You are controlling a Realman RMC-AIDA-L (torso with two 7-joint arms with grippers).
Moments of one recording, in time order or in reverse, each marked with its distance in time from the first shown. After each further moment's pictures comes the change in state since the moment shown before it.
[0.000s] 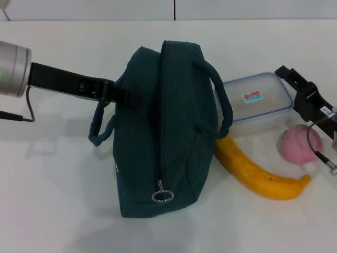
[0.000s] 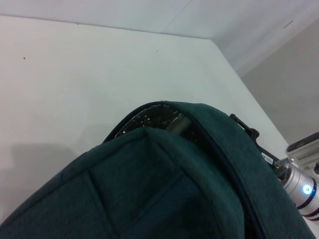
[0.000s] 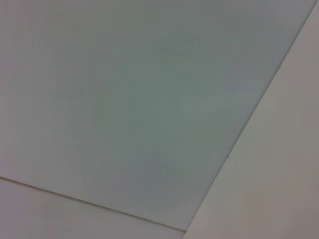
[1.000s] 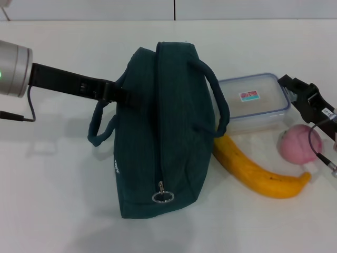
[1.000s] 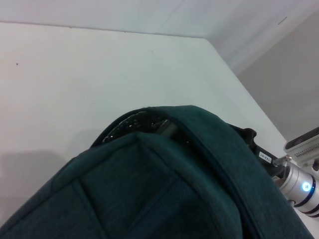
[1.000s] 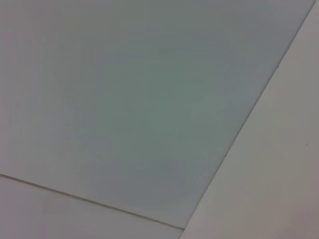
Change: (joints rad) left arm -0.001 -0.003 0.000 0.000 -0.001 0.000 0.033; right arm -0.007 -0.001 -0.010 -0.007 -0.003 -0.008 0.004
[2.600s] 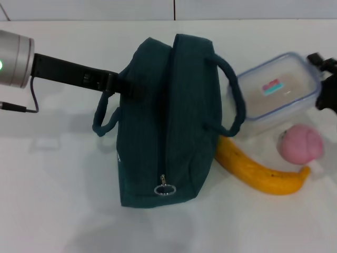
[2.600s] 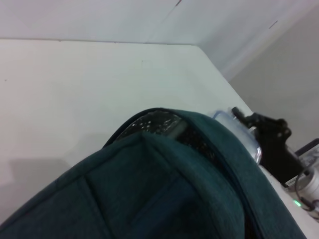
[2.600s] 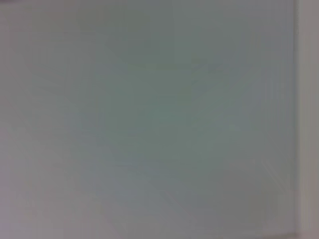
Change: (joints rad) left arm -0.019 0.006 0.005 0.008 -0.024 -0.003 0.000; right arm -0.063 0.000 0.043 -0.012 0.027 -0.268 0.436
